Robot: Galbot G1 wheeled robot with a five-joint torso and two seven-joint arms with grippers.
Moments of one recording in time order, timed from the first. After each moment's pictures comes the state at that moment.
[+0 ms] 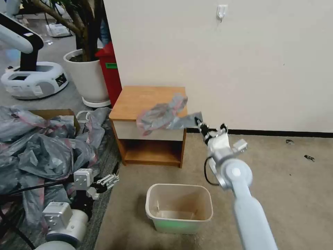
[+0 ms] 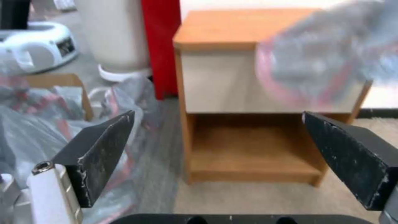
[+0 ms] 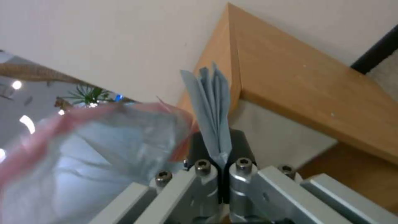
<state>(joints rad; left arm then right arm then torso) 1.83 -1.27 -0.68 -2.50 -0.33 0.35 -0.14 -1.20 1.39 0.36 2.06 1.30 -0.27 0.34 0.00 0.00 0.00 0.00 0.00</state>
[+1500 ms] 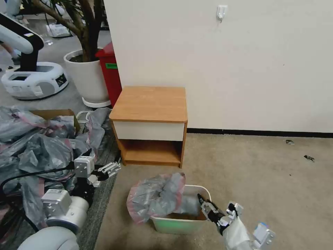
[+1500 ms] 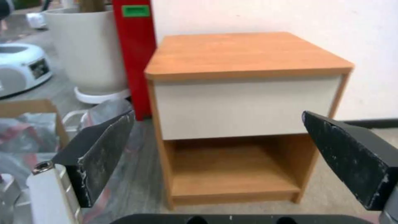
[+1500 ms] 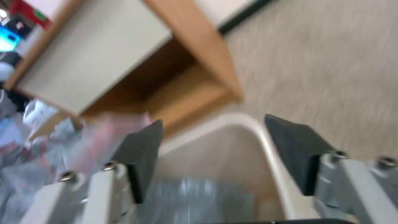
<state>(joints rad) 1.74 -1.23 -0.63 -2.50 -0.34 0.38 -0.09 -1.90 1.22 0.34 2.35 0.83 -0.13 0.36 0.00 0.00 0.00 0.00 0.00</state>
